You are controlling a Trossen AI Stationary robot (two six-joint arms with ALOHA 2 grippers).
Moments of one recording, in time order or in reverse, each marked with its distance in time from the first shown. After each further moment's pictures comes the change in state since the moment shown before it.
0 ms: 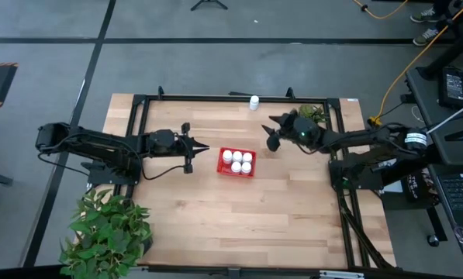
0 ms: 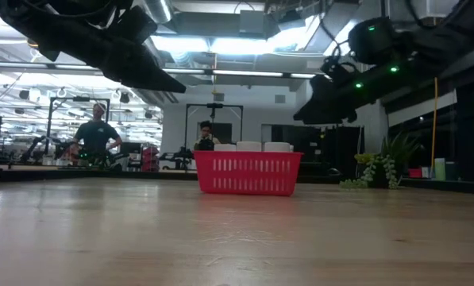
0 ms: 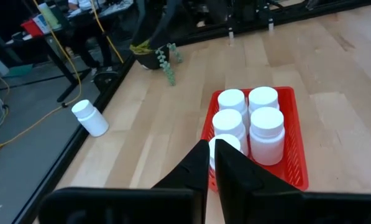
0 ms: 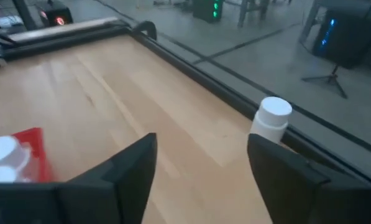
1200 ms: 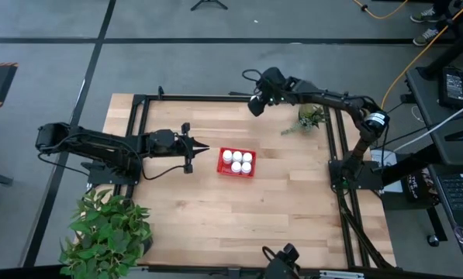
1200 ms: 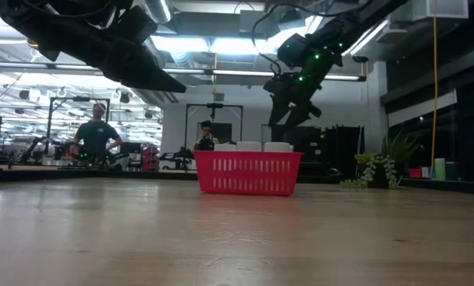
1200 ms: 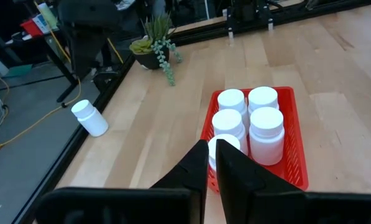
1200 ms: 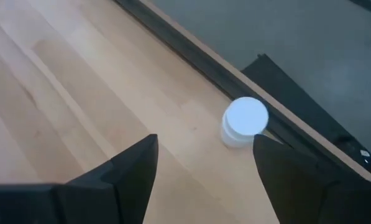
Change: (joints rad) left arm 0.000 0.000 0.000 0.000 0.001 0.000; right arm -0.289 0.441 0.906 -1.012 -0.282 0.077
